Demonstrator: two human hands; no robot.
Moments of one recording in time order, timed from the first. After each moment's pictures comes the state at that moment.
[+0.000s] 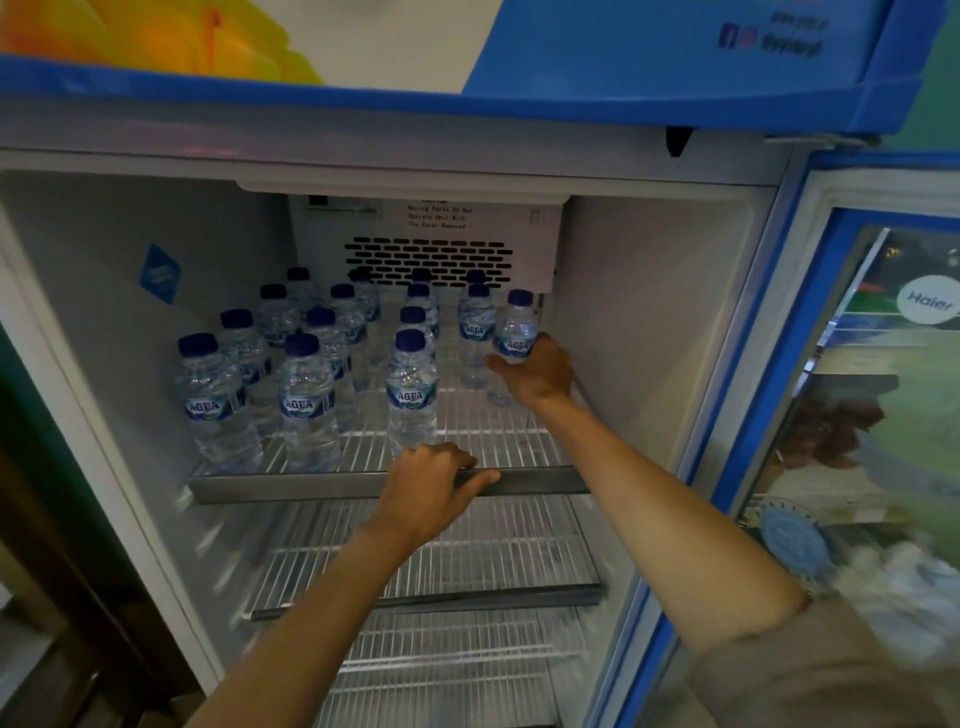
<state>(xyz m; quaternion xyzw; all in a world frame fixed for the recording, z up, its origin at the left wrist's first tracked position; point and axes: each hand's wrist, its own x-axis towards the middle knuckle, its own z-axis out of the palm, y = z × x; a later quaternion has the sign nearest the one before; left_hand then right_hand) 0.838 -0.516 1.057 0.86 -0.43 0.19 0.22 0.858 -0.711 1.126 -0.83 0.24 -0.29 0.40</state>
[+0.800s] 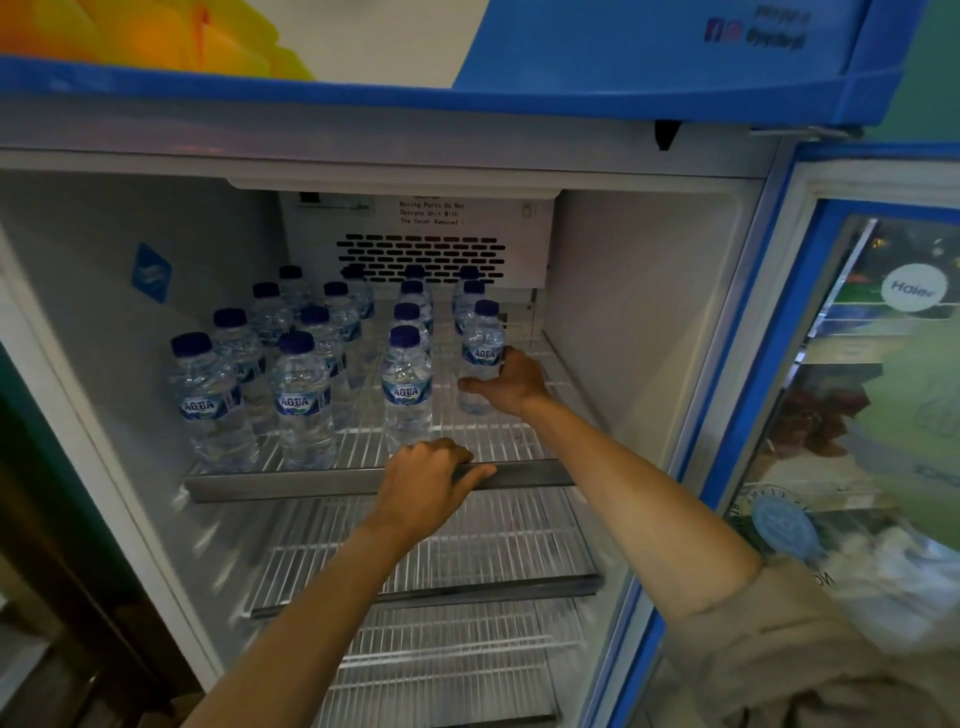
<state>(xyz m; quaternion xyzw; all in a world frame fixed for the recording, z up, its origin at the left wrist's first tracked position) 0.837 -0.517 1.054 0.86 -0.43 0.20 0.20 0.876 -0.710 1.100 -0.87 0.18 -0.18 0.42</state>
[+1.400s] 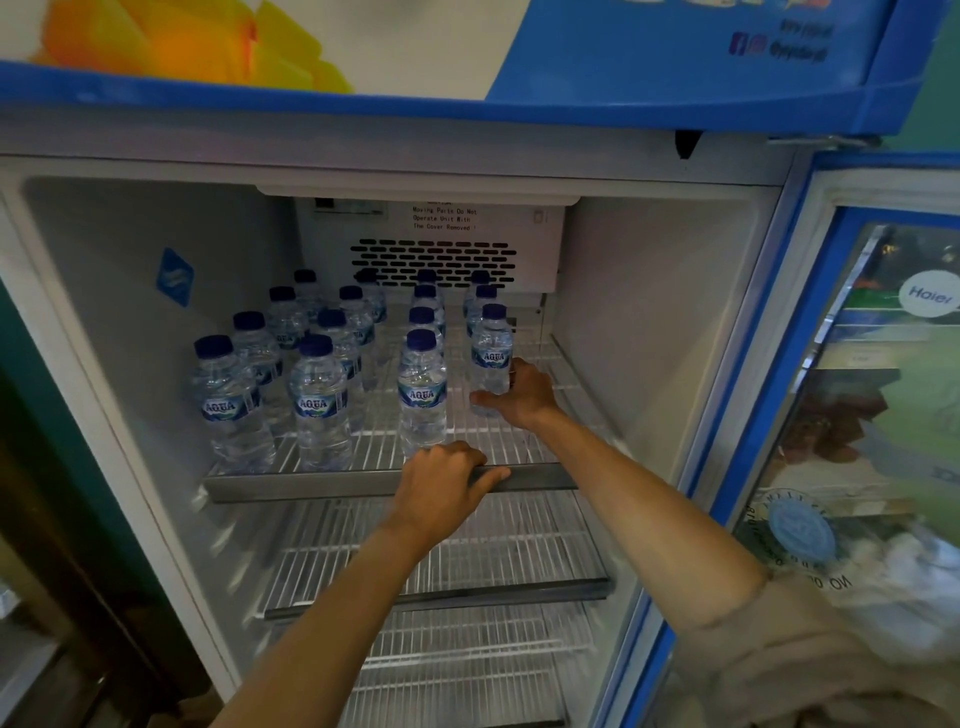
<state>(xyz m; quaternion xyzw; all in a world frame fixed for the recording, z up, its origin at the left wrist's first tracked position) 0.839 -0.516 1.051 0.86 -0.43 0.21 0.18 0.870 -0.705 1.089 -0.87 0.18 -0.17 0.43</state>
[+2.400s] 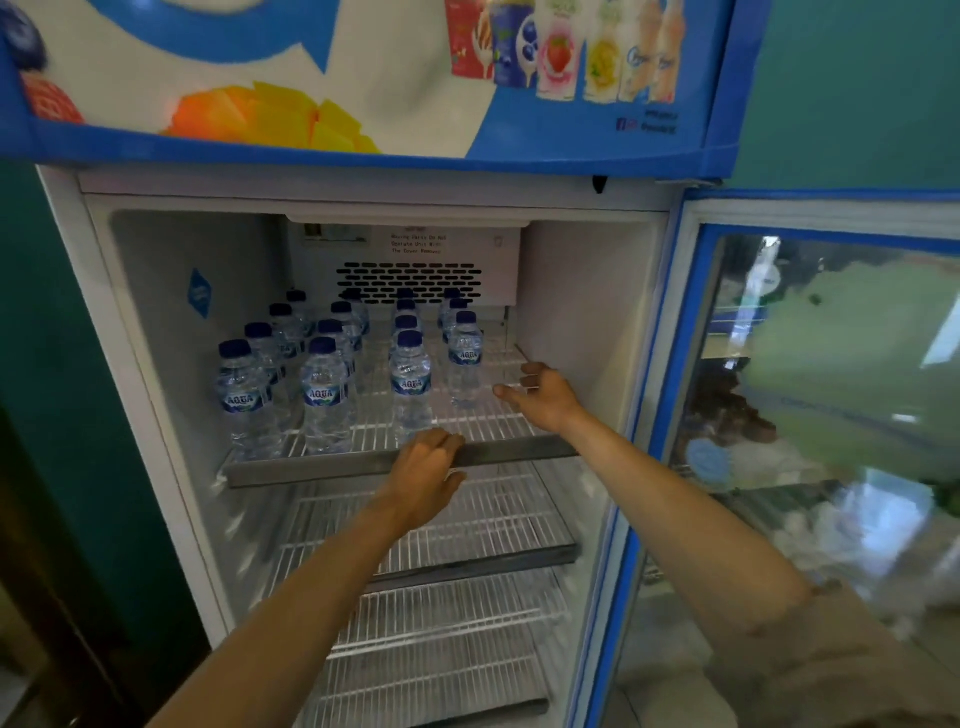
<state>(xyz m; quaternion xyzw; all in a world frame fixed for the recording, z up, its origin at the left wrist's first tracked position) 0.812 -0.479 1.056 0.82 -0.51 0.15 0.20 0.750 -0.692 1.124 -0.84 0.22 -0.19 0.46</state>
